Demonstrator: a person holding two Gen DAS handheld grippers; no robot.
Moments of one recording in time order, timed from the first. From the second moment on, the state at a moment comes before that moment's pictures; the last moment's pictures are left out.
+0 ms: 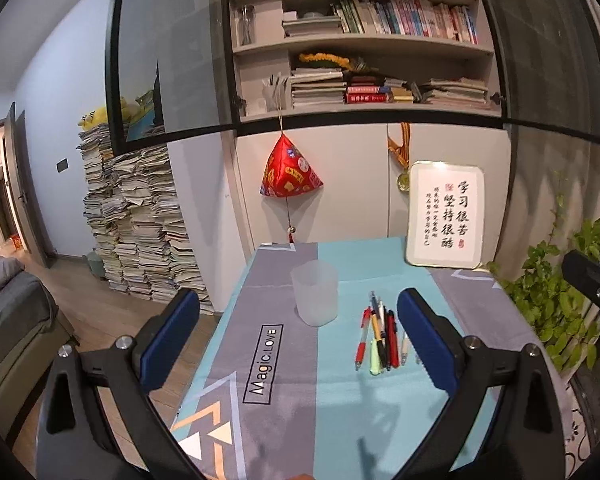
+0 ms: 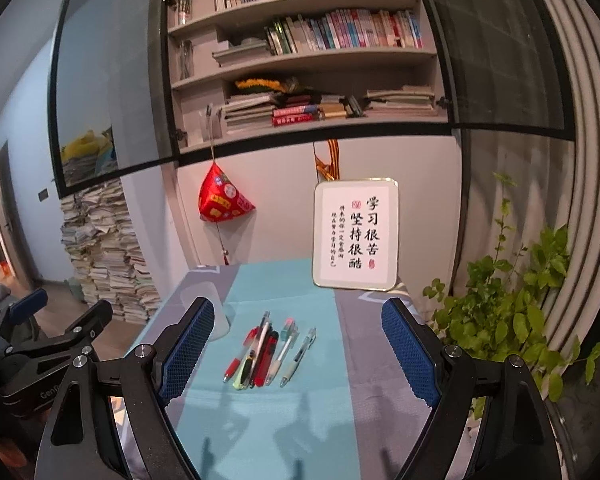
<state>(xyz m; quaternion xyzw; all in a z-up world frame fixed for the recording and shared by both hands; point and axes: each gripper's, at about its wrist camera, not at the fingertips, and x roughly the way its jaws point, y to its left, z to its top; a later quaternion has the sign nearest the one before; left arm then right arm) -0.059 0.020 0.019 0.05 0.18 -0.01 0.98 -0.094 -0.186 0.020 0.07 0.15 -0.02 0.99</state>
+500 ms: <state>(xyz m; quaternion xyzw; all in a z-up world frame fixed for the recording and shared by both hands) -0.080 0.020 0.033 0.03 0.15 -0.03 0.99 -0.132 -0.176 0.034 0.05 0.12 -0.02 0.99</state>
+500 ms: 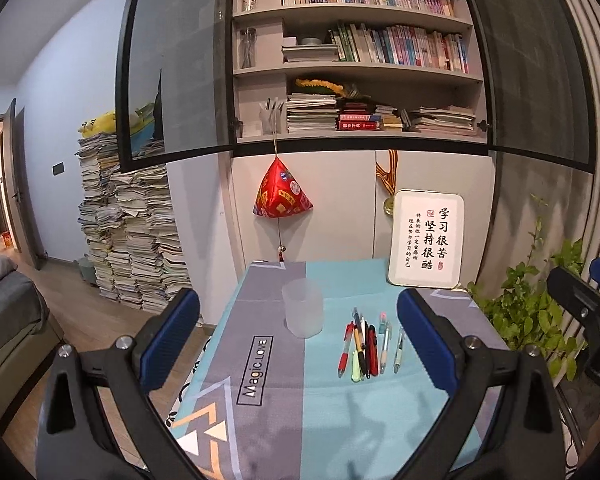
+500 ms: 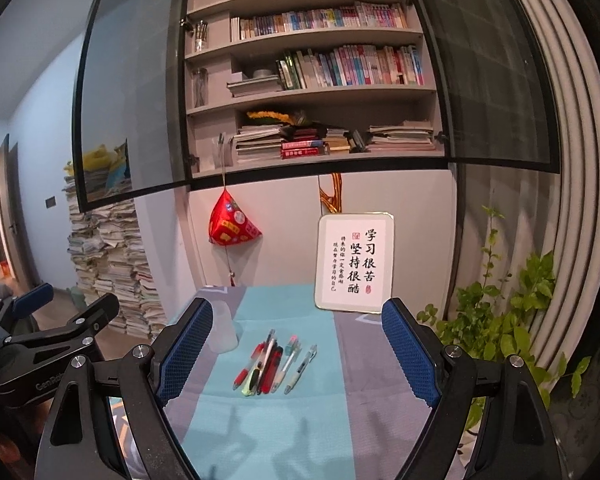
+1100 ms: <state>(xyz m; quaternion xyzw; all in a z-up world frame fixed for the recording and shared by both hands) 0.004 -0.018 0.036 0.05 0.14 -0.07 0.99 -0.020 -0.194 0.032 0.09 0.15 -0.03 0.99</state>
